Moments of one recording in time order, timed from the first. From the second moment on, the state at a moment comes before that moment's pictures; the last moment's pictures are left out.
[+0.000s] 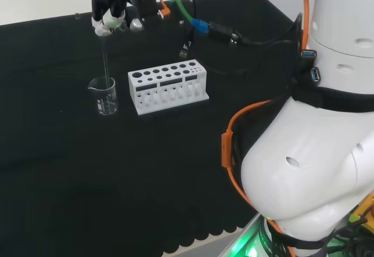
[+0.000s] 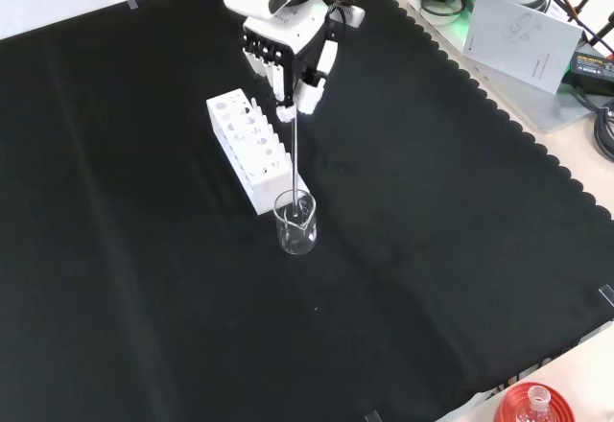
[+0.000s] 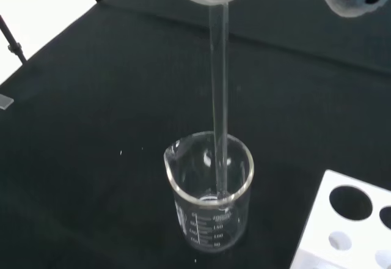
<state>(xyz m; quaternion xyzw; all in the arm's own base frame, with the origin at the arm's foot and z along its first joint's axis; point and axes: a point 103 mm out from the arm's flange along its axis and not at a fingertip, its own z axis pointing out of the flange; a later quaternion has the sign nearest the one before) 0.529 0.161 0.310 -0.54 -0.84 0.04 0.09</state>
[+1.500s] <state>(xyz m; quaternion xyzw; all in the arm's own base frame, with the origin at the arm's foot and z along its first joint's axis) 0.561 0.176 0.282 -0.54 -0.84 0.06 0.10</state>
